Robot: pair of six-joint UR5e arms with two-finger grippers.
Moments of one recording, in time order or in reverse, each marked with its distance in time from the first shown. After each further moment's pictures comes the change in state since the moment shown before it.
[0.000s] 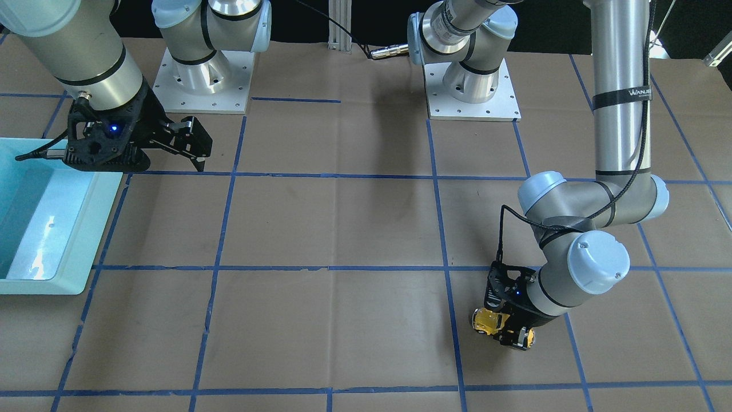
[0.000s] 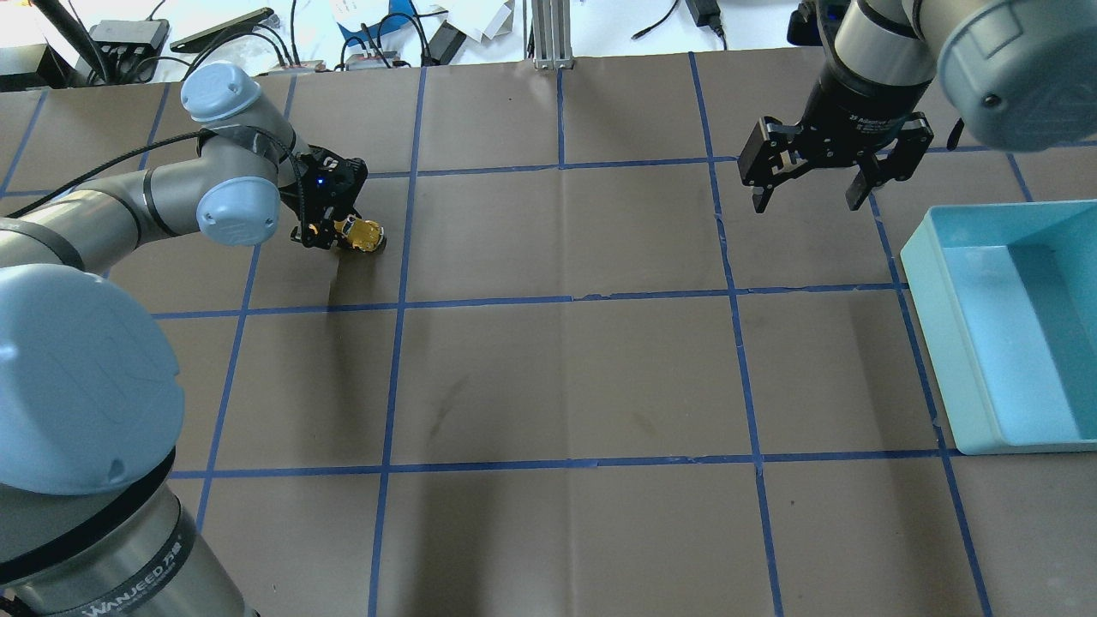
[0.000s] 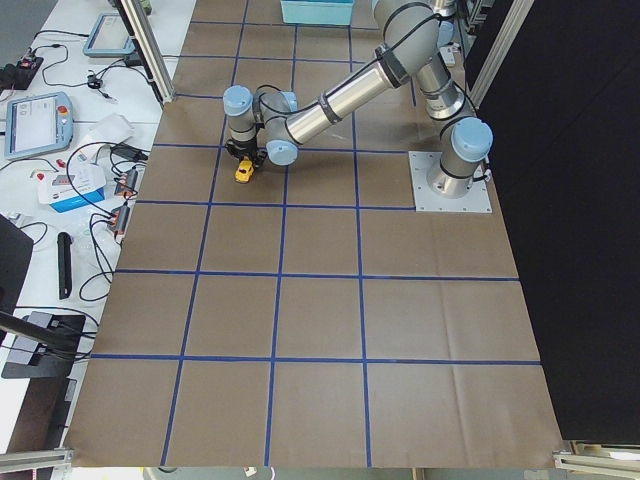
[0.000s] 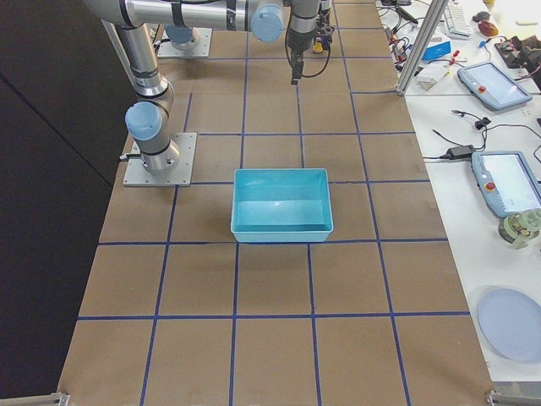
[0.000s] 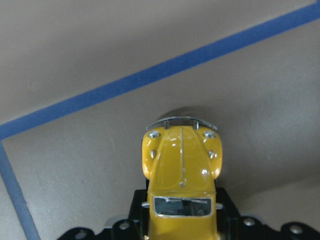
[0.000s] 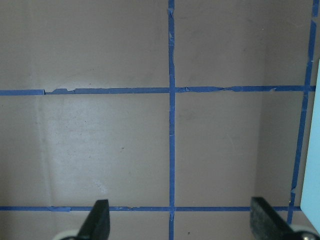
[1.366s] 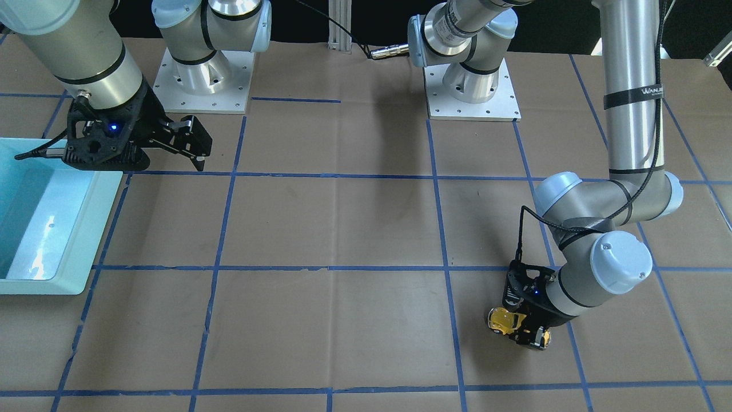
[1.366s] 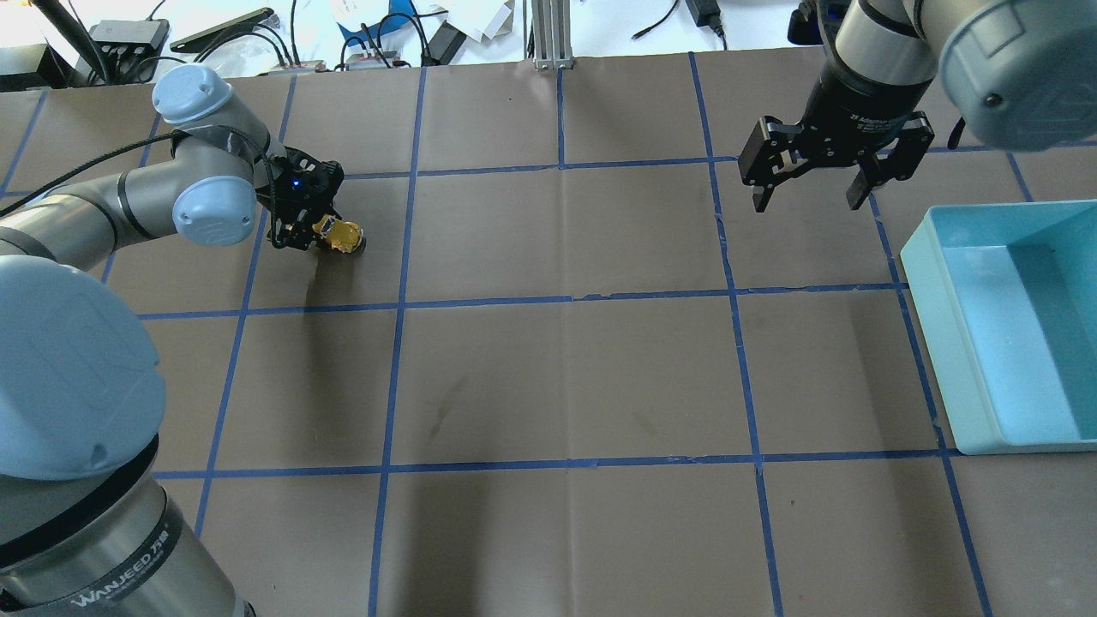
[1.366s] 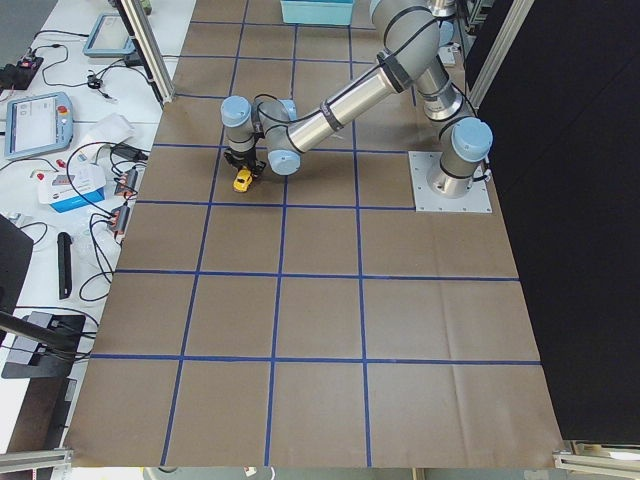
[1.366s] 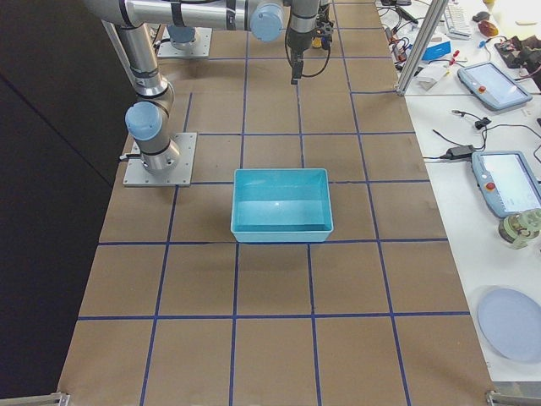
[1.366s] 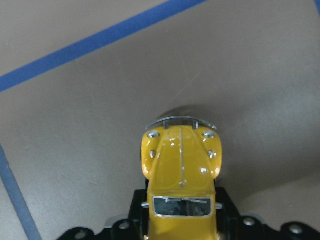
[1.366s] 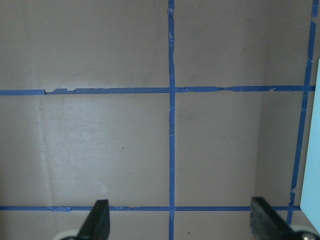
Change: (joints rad) left arm 0.058 0.000 0.003 -0.011 0.000 0.098; right arm 0.000 -0.001 -0.001 0.002 0.000 0.000
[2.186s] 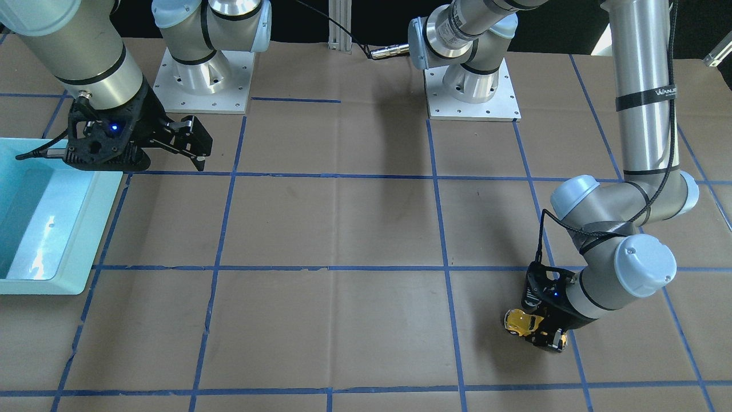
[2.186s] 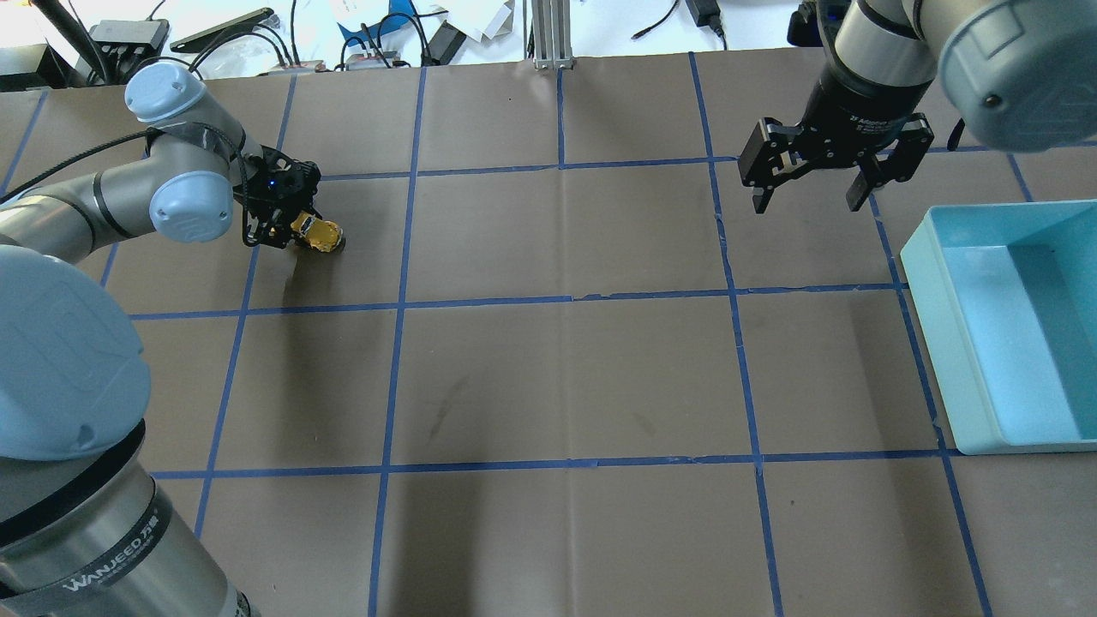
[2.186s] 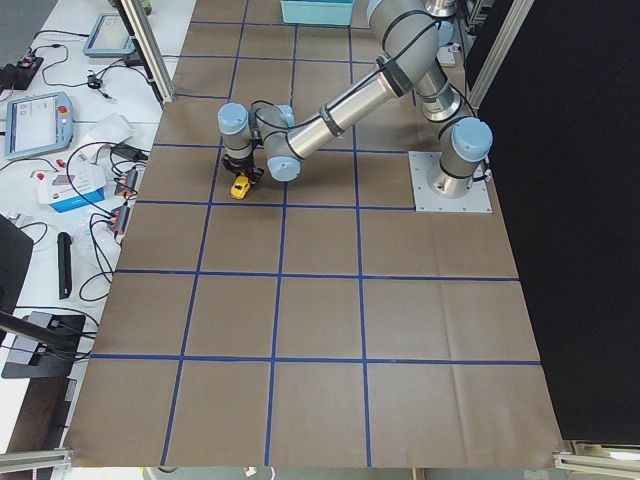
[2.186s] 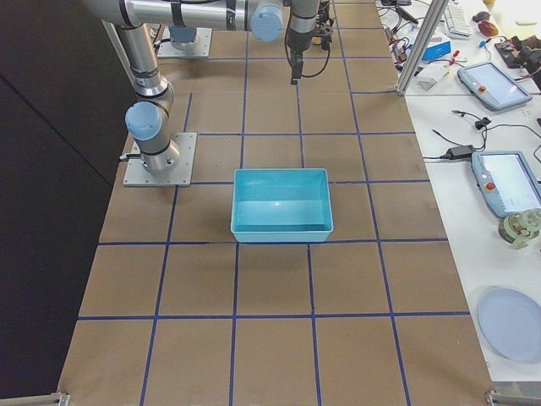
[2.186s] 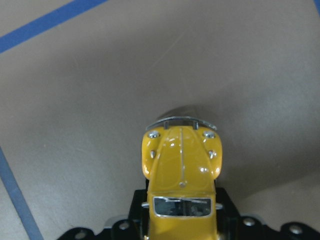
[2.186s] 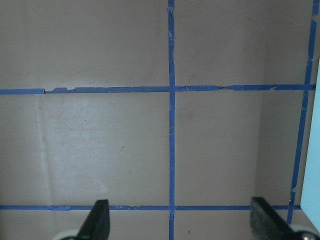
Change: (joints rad) left arm 0.033 -0.009 0.021 -0.011 0.000 0.061; right arm 0.000 0.000 0.001 0.001 0.000 0.000
